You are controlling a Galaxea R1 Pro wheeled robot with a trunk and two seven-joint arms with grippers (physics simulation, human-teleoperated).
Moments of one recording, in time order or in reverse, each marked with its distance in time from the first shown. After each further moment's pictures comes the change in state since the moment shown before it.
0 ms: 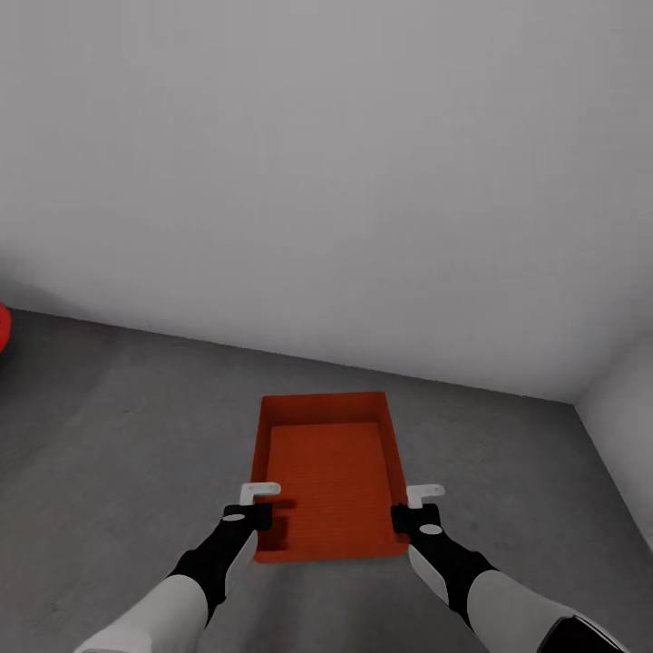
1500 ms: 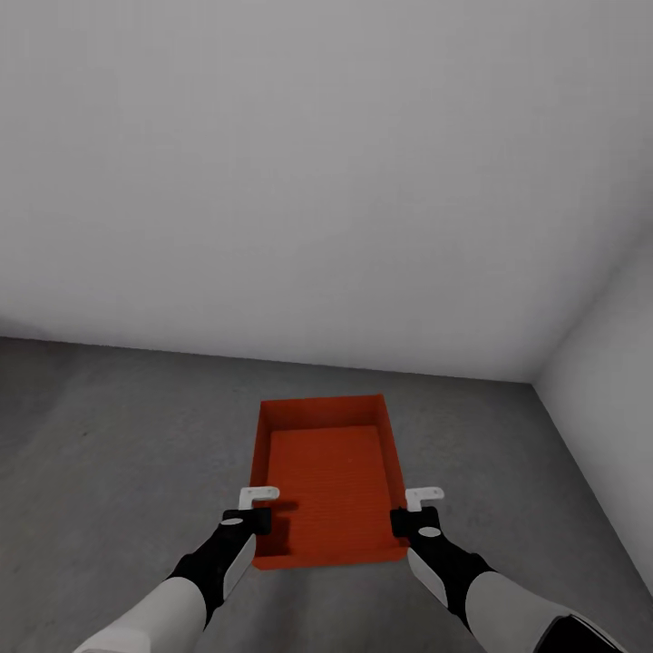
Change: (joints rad) left arm 0.001 0.006 -0.004 0.024 0.021 -0.008 -0.002; right arm -0.001 0.008 0.010 0.022 -0.001 0.003 0.002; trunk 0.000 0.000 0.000
